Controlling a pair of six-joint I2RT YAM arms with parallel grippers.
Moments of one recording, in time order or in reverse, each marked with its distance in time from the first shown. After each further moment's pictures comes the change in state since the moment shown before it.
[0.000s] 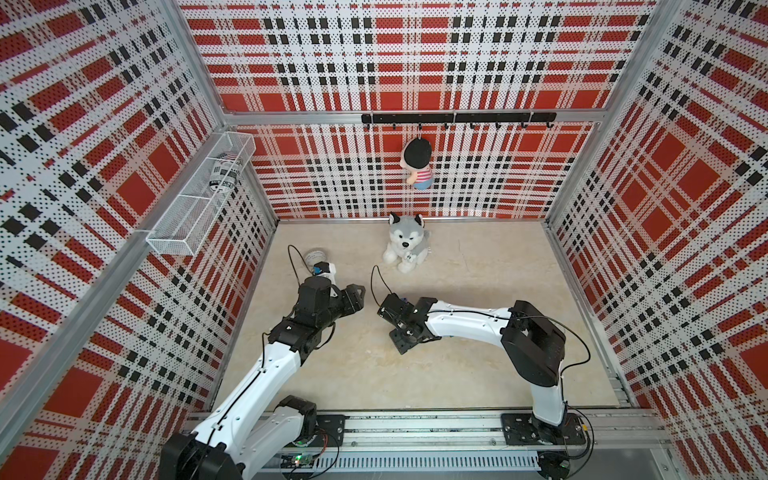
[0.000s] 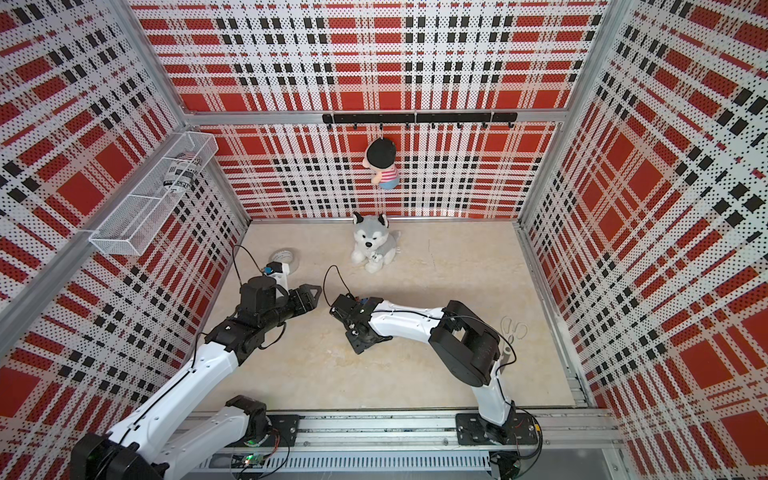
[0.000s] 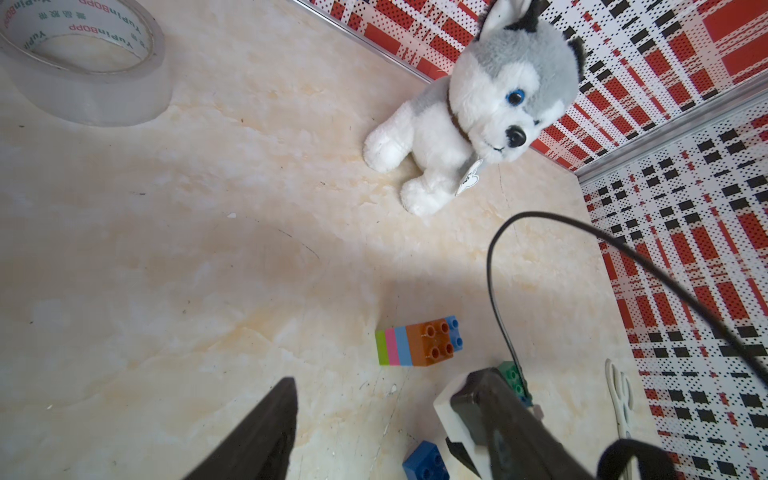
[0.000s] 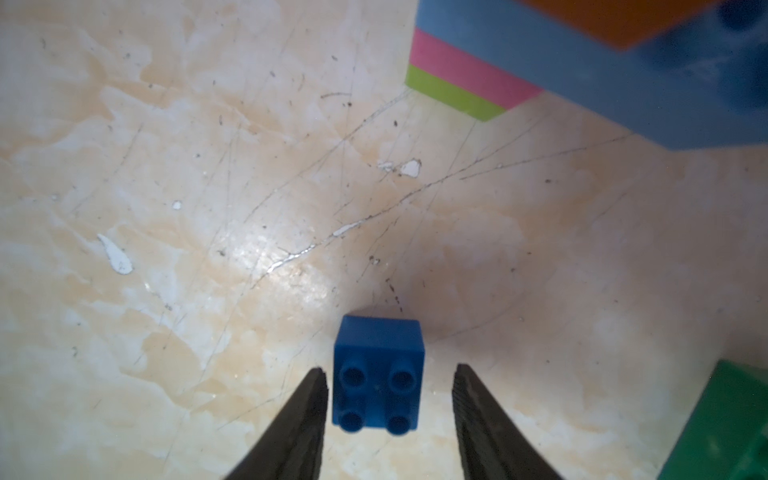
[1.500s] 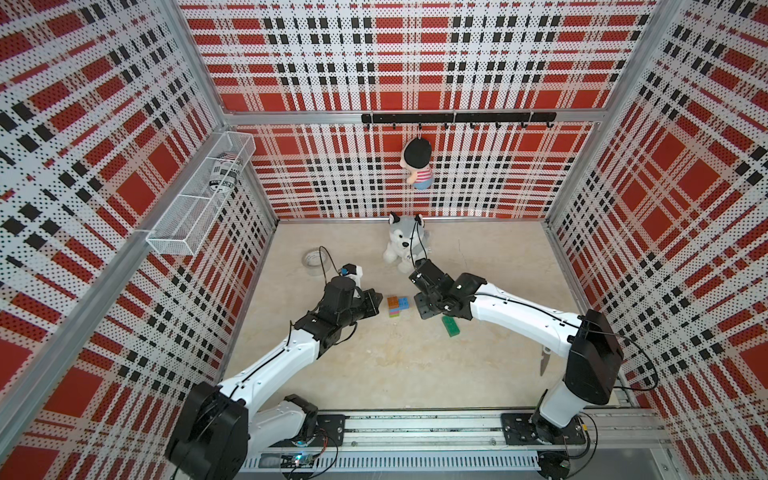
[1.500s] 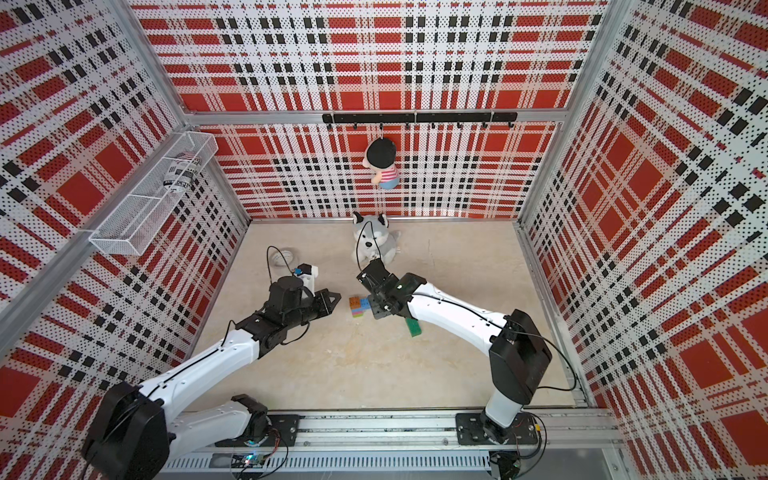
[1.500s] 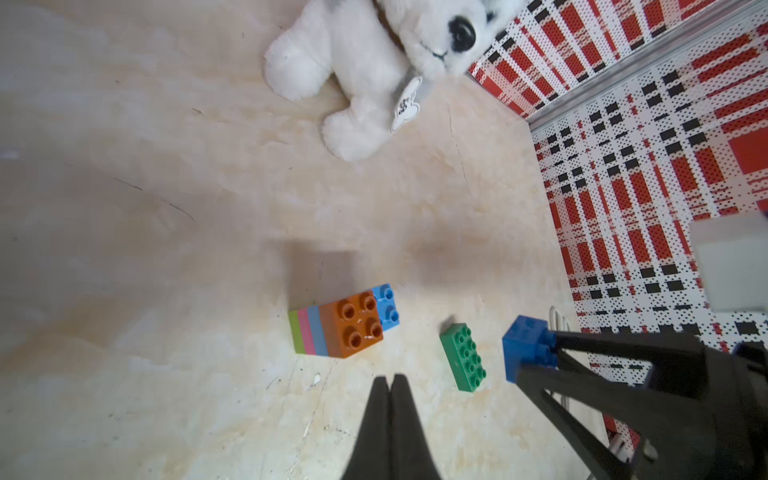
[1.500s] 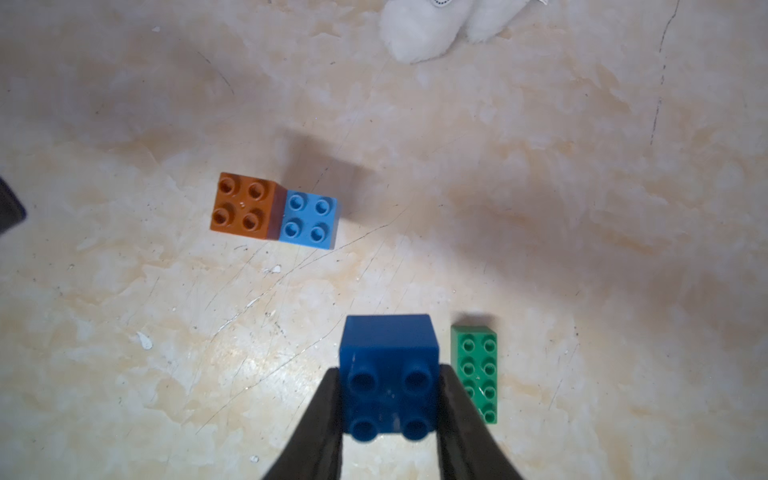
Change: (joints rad) left arm -0.174 0.225 -0.015 0.233 0.076 -0.125; right arm -0.169 -0.304 -0.033 -0.027 0.145 -0.020
